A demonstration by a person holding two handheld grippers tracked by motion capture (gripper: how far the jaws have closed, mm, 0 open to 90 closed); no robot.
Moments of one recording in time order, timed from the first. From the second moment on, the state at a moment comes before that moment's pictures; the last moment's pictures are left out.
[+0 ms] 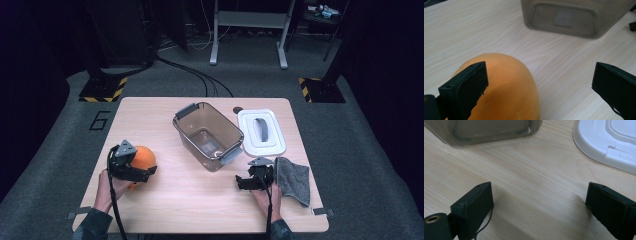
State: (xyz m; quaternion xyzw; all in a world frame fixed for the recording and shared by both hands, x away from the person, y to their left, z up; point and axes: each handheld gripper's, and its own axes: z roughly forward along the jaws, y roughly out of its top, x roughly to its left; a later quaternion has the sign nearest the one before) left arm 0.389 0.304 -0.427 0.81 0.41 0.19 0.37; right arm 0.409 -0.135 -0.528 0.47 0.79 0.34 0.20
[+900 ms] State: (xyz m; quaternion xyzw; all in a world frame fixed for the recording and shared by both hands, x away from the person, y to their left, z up) left arm 0.416 0.349 -0.444 0.81 0.46 0.16 0.31; right arm 0.409 -0.136 -0.528 0.47 0.79 0.34 0.20
